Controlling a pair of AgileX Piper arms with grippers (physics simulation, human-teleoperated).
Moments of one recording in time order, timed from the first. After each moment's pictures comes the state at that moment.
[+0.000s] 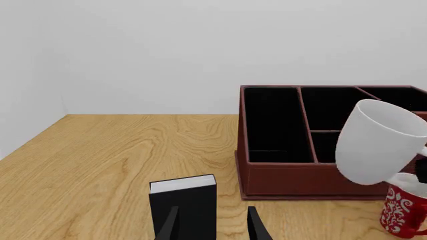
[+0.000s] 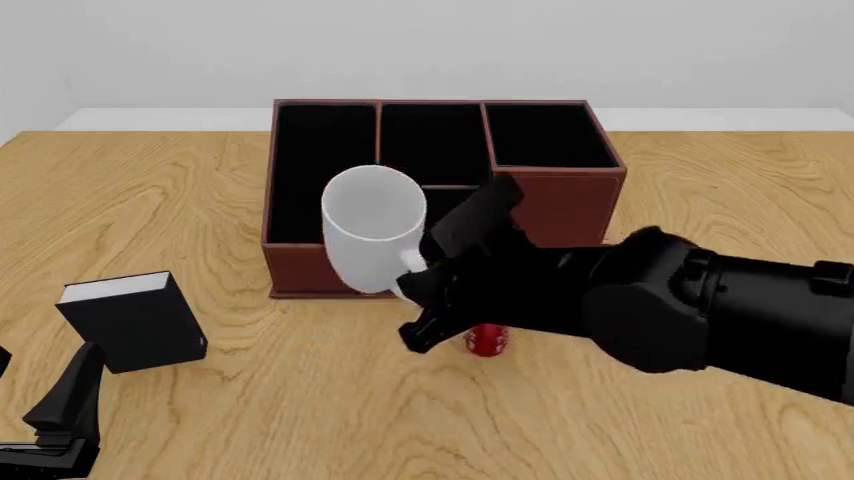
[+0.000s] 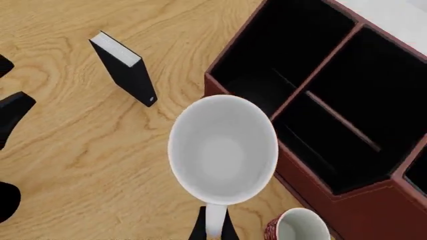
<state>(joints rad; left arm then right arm) 0.00 0.01 0.00 0.00 0.00 0.85 1.40 -0.93 0.19 -0.02</state>
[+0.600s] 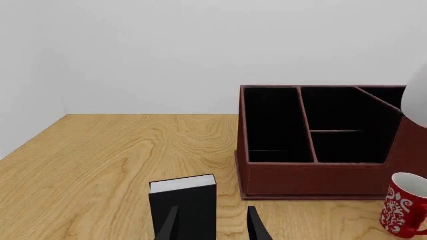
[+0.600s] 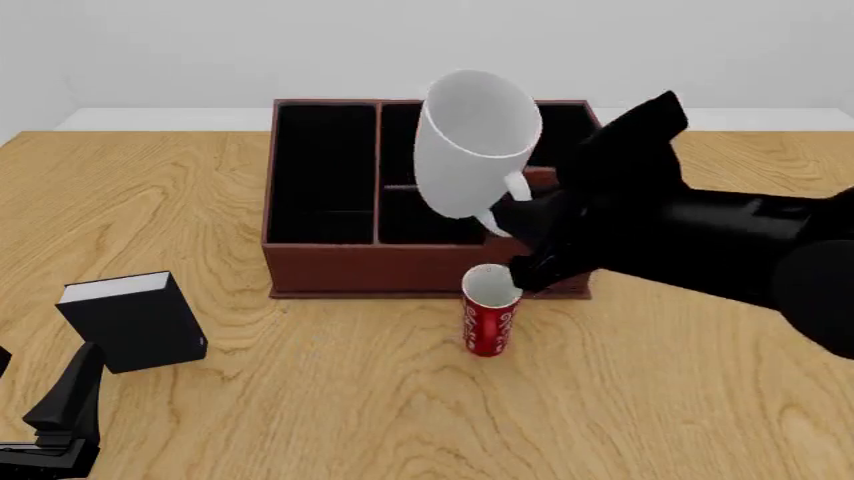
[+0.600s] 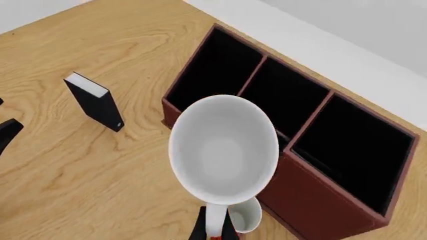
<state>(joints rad) 0.00 0.01 0.00 0.00 0.00 0.69 1.11 -0.91 0.31 -0.07</state>
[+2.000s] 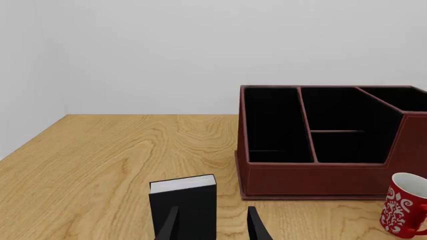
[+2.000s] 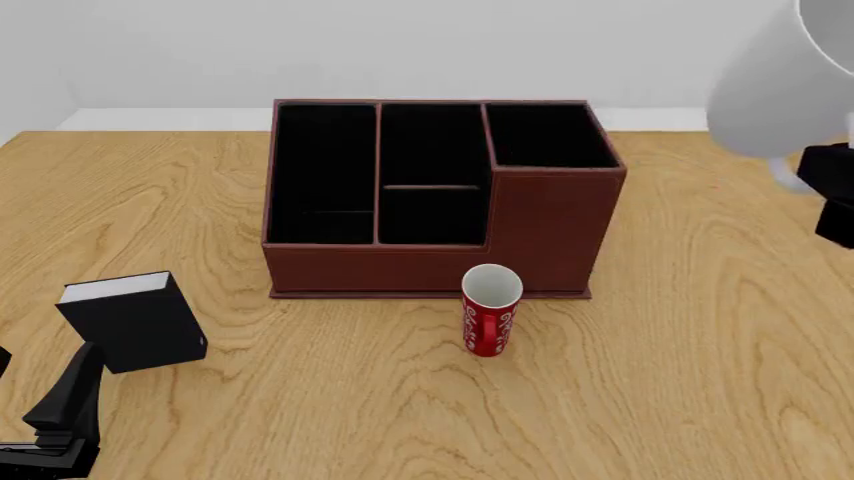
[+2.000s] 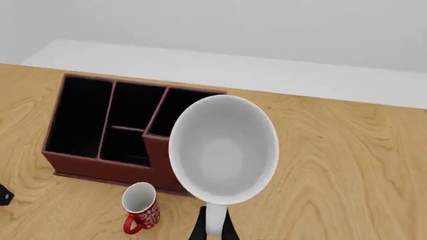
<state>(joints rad) 0.00 0.01 0.00 0.00 0.00 0.16 0.64 -0.89 0.59 -0.01</state>
